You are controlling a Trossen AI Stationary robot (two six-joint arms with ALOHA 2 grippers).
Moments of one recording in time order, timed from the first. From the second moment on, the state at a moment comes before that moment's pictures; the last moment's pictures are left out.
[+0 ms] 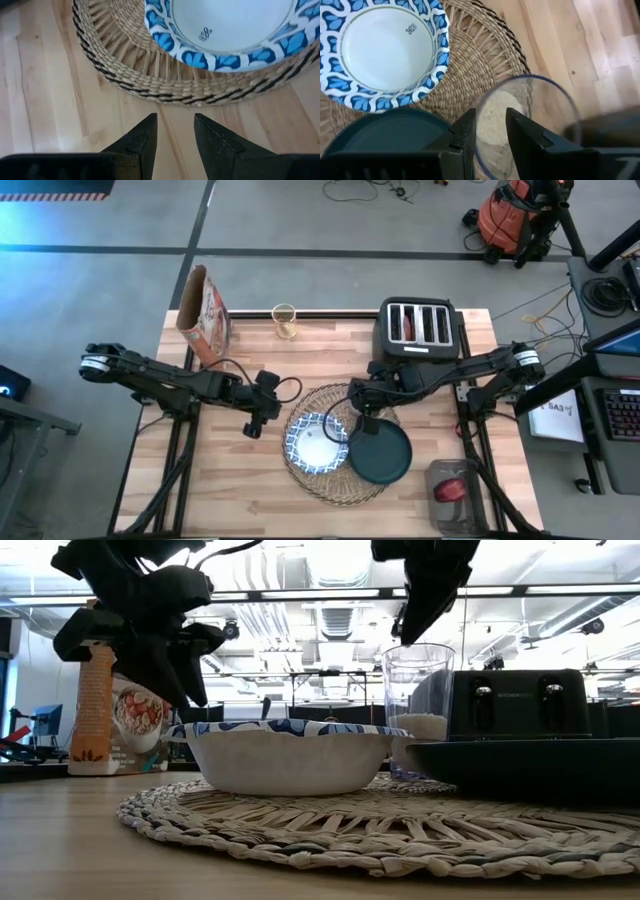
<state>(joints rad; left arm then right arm) -0.13 1.25 0.73 -0.45 -0.14 0.30 0.14 1.59 1.41 -0.96 0.23 0.31</state>
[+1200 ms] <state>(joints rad) 0.14 1.15 0.97 -0.47 -0.07 0.07 -0.13 1.49 1.53 -1.18 0.24 -0.09</state>
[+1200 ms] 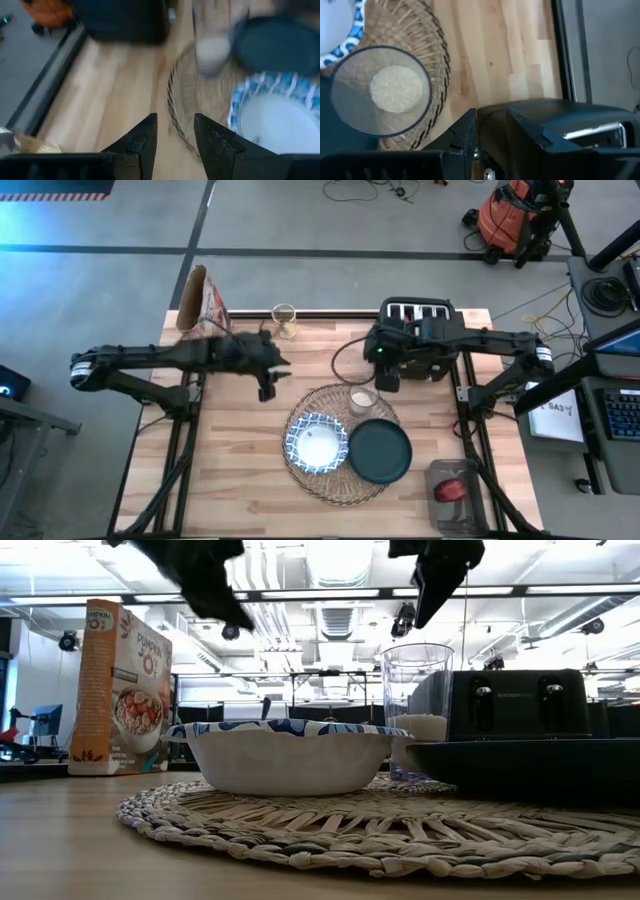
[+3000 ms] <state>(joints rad) -0.23 0.92 0.97 -1.08 -0.69 -0.87 -0.10 0.75 0.71 -0.63 0.32 0.28</state>
